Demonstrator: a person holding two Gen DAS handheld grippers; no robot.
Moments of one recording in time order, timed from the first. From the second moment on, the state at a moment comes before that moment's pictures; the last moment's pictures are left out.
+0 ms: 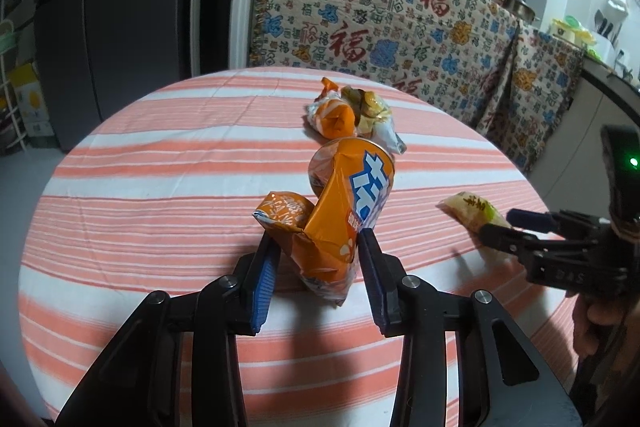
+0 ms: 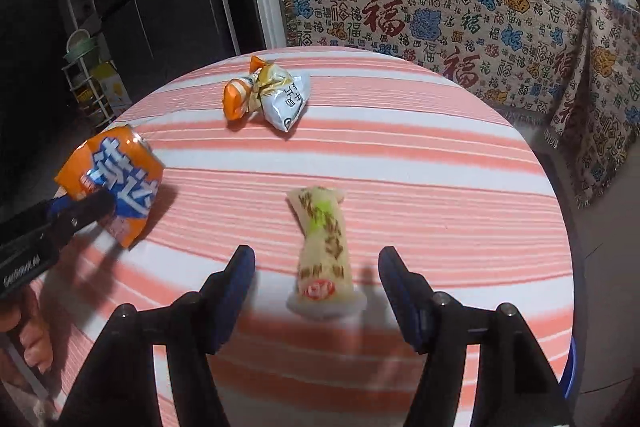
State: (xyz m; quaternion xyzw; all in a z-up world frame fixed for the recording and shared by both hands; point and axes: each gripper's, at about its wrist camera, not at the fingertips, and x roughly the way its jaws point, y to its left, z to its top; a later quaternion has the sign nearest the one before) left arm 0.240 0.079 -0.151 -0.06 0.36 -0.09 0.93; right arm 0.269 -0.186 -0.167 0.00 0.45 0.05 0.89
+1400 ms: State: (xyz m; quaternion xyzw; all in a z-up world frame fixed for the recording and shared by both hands) left arm 0.225 -0.029 -0.092 -0.03 0.34 -0.20 0.92; right arm 0.195 -0.254 -0.099 0.07 0.40 0.01 0.91
